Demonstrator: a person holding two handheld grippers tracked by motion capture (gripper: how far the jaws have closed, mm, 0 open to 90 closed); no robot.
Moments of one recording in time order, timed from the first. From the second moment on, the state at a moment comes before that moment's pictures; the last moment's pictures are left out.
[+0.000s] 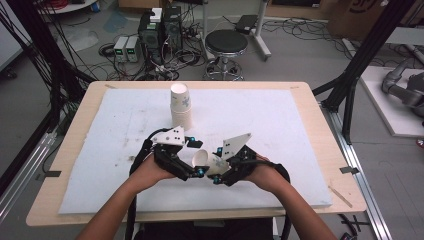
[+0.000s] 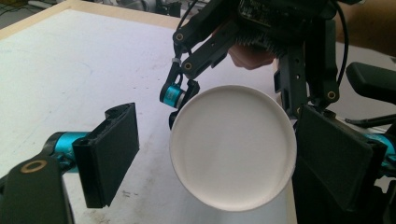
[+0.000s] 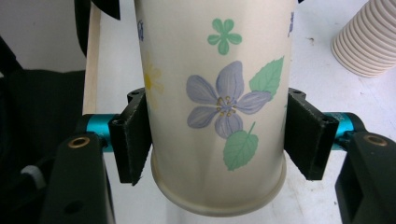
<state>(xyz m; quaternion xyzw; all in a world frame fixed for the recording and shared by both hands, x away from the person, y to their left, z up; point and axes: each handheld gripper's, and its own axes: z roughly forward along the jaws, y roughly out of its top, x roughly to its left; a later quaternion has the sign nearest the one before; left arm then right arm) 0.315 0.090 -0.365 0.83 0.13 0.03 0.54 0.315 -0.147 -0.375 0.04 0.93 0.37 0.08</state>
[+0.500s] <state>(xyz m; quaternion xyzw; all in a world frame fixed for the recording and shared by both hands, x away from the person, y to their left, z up) 0.317 0.086 -0.368 0.85 0.12 0.01 0.52 0.315 -0.138 -0.364 0.01 0.95 0.31 0.09</state>
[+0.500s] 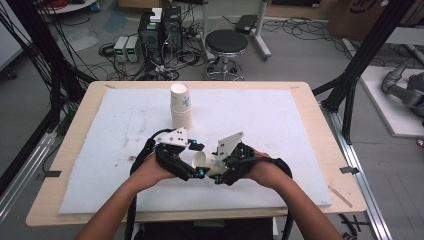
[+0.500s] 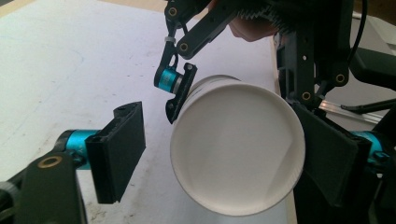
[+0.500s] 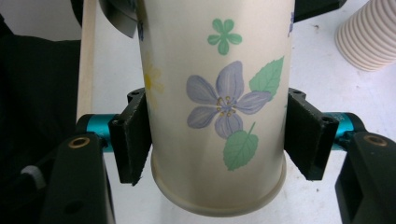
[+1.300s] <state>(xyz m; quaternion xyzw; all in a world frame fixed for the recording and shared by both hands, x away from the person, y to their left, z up) 0.319 0.089 -0.373 0.84 0.11 0.00 0.52 0.315 -0.151 -0.360 0.04 0.94 0.33 0.09</state>
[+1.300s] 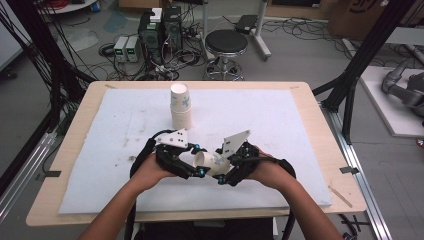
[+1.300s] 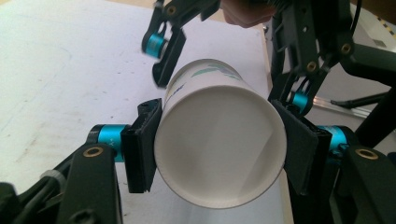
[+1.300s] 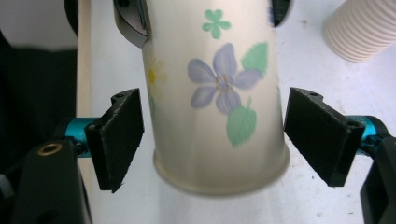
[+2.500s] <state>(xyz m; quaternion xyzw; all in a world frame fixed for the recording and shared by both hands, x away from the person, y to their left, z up) 0.307 0.117 -0.390 0.76 0.15 0.04 0.63 0.294 -0.214 -0.402 0.16 0.82 0.54 0.10</state>
